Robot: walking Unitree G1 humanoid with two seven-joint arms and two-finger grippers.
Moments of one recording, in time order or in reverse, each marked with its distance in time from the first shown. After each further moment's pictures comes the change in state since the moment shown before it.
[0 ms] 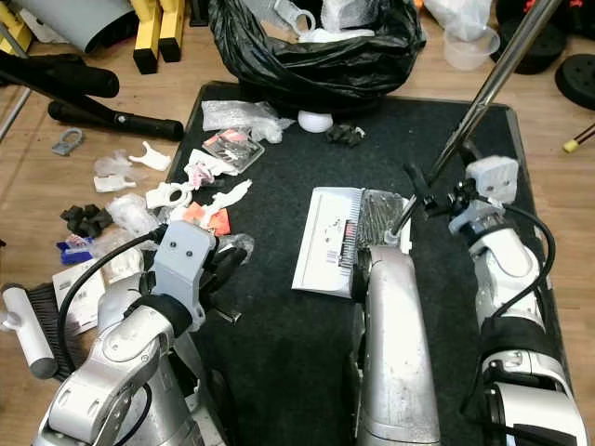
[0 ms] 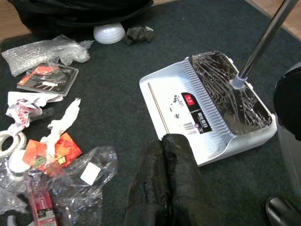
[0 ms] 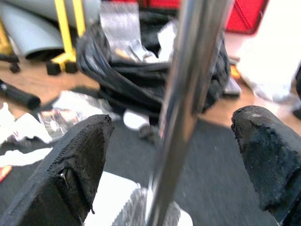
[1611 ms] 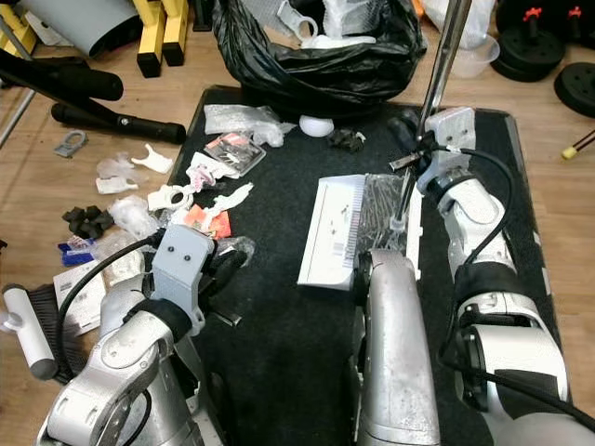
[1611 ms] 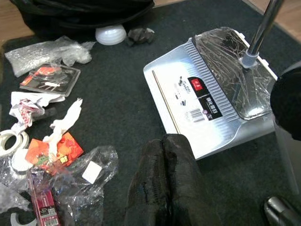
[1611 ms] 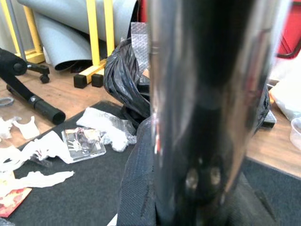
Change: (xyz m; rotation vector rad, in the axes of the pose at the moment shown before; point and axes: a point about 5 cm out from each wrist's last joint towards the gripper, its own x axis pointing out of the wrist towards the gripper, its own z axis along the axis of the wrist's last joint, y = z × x) left arm -0.007 0.000 0.000 0.002 -0.001 0.003; right arm 0.064 0.027 0.036 -0.020 -0.058 0.129
